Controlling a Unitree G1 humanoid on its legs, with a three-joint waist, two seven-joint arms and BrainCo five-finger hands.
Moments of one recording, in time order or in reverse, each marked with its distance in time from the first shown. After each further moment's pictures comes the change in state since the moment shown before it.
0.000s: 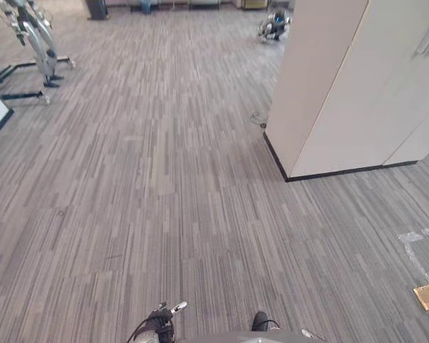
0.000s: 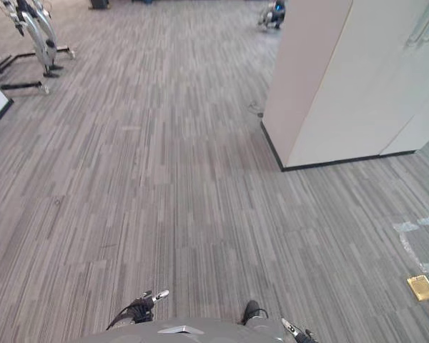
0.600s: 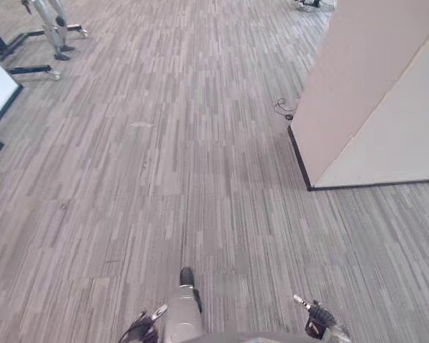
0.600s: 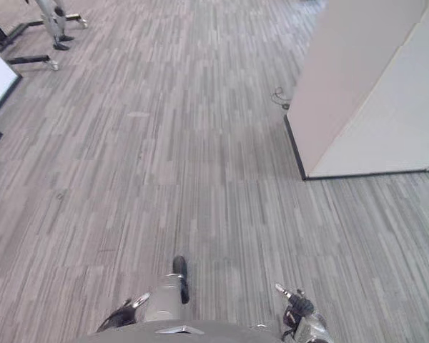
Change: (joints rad) left arm 0.077 0.059 0.143 -0.021 -0.068 0.000 0.027; right arm -0.142 -0.010 0.127 0.029 0.025 -0.007 0.001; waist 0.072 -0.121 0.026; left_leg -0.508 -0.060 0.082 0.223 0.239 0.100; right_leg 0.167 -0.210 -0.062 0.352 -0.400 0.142
